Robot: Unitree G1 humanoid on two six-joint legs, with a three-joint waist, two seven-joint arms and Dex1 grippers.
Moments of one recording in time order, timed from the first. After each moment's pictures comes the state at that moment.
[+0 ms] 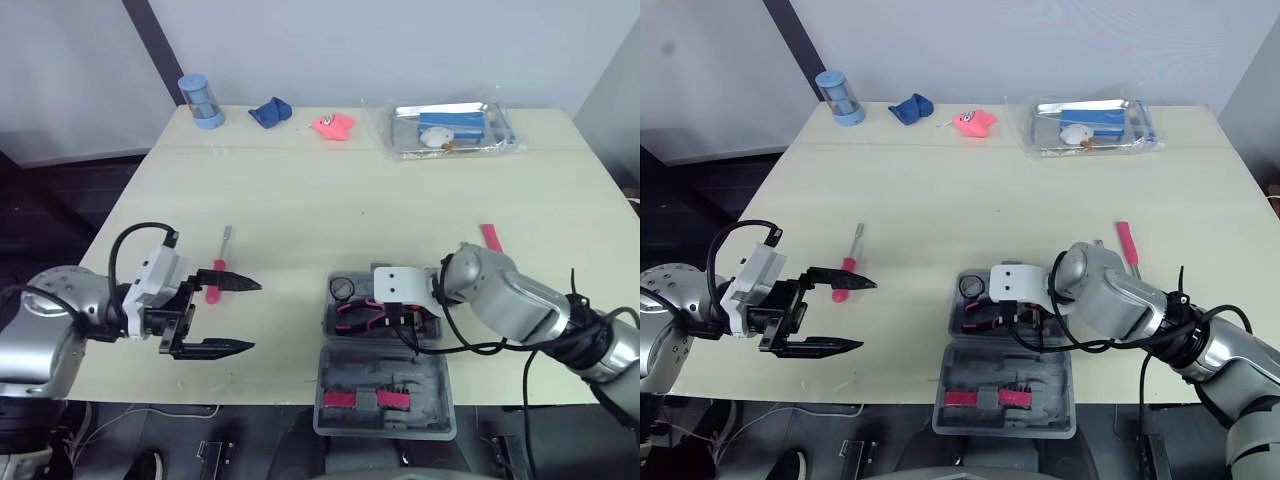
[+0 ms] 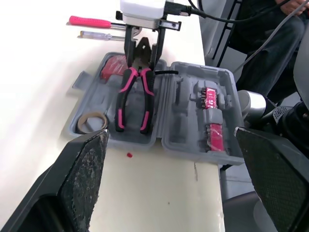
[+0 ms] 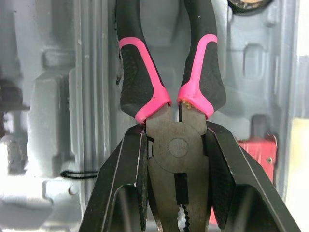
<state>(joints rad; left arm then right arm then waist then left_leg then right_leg) -0.08 1.00 0.23 -0.12 -0.61 0.21 -1.56 -0.83 -0.68 0.85 -0.36 -0.03 1.04 1.02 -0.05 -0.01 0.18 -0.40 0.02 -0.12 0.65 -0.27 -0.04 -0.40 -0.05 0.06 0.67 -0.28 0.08</state>
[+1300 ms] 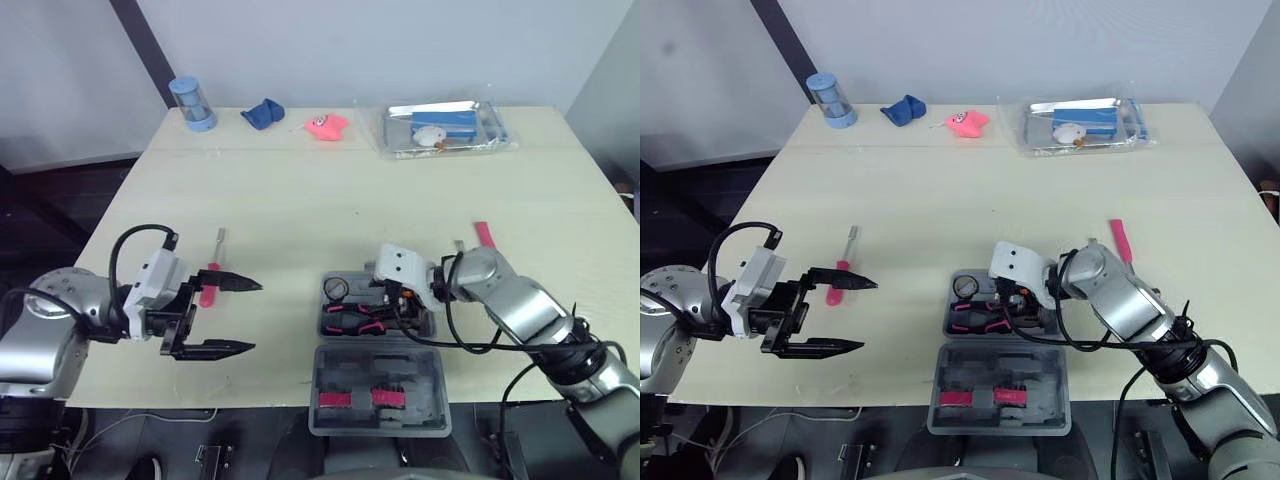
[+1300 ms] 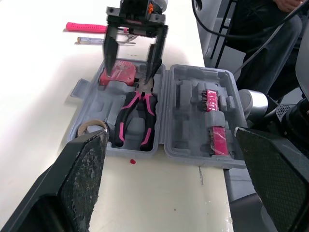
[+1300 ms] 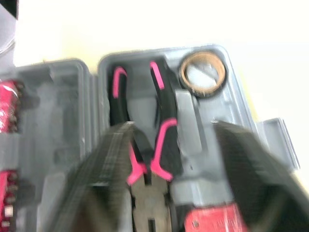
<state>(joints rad) -0.07 0.99 0.21 -0.10 -0.61 0.17 -1.56 -0.60 -0.56 0.50 -0.26 0.12 0.76 0.97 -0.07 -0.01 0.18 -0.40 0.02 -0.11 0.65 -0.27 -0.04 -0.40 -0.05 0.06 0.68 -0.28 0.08</state>
